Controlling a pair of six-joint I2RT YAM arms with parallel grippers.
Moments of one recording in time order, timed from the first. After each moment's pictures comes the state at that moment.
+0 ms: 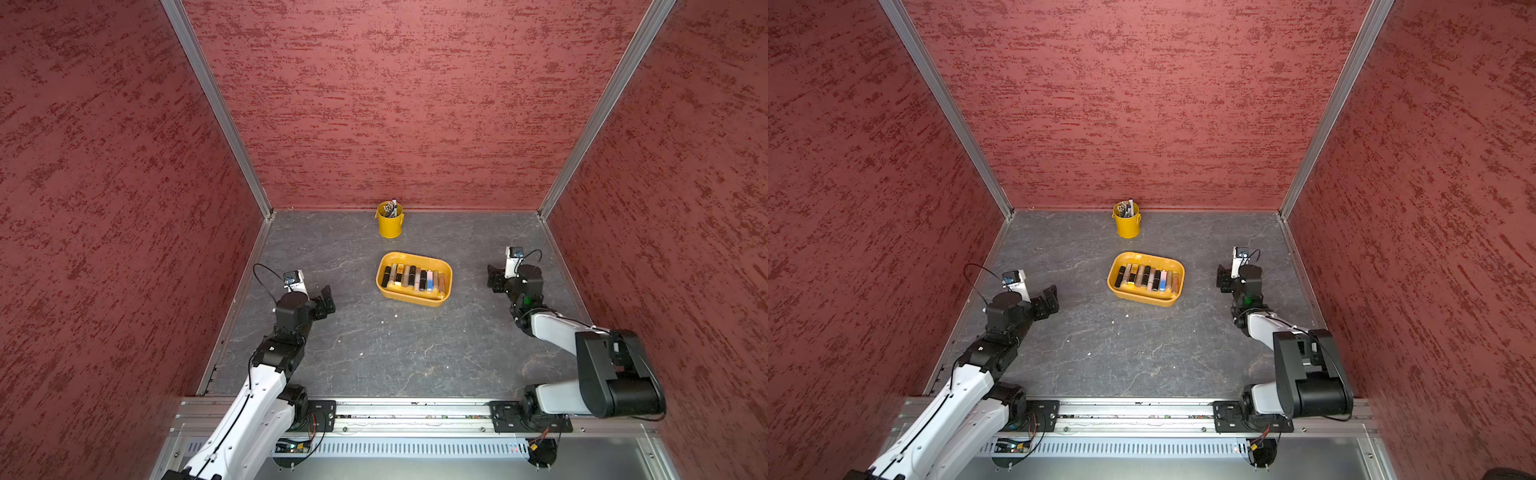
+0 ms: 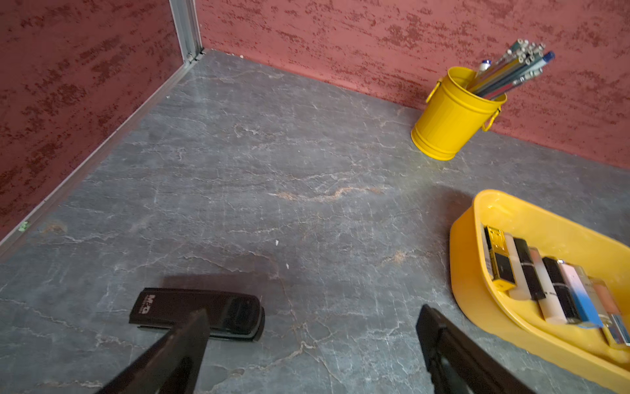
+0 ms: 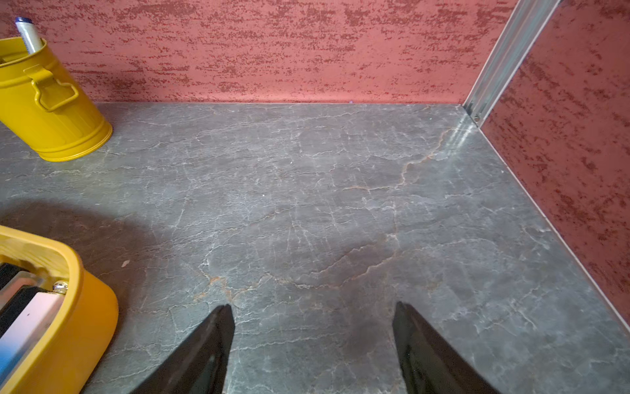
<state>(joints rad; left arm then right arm) -0.16 0.68 0.38 -0.16 -0.20 -0.34 0.04 1.41 0.48 0.57 0.02 0.03</state>
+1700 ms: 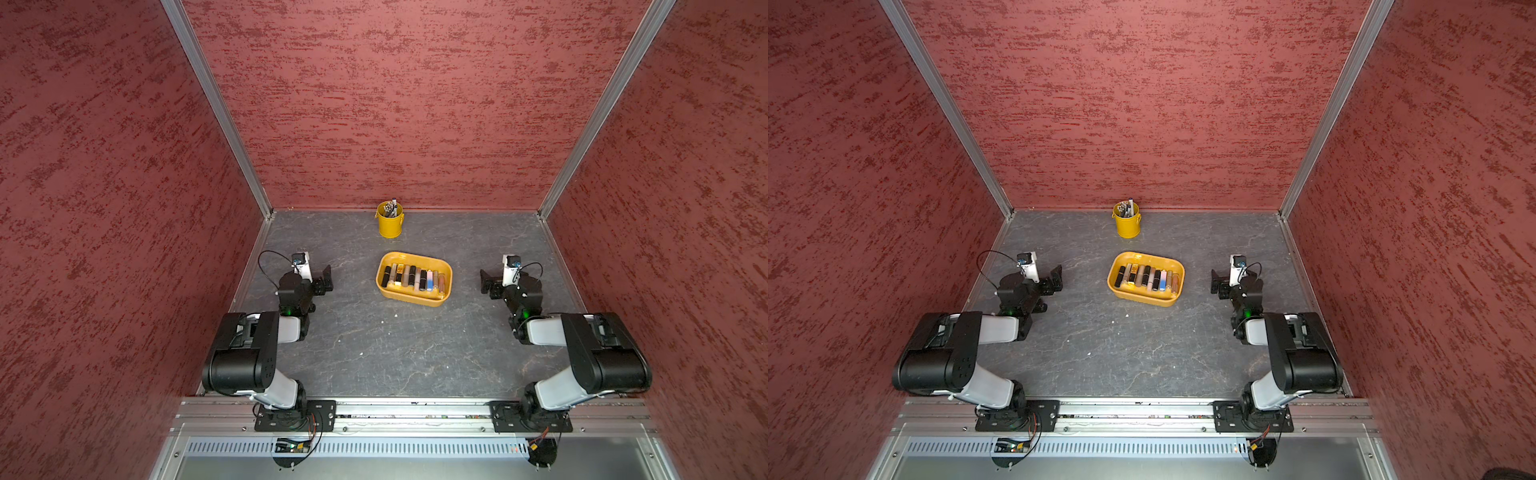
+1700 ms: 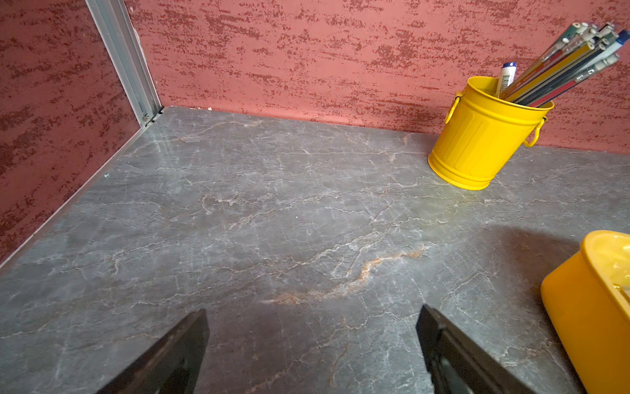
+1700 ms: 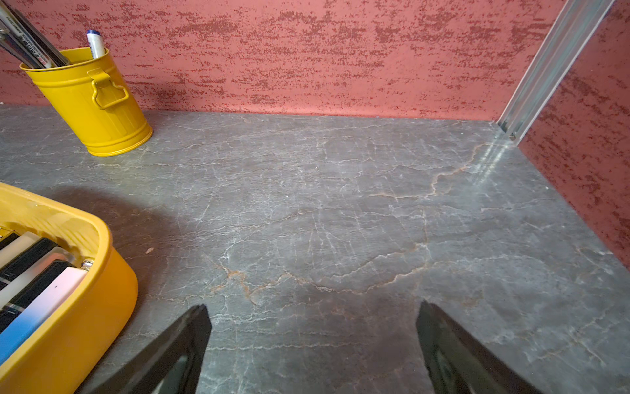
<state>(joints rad) 0.05 1.53 0.37 0.86 0.08 -0.09 0.02 1.54 0.36 0.90 -0.09 0.01</state>
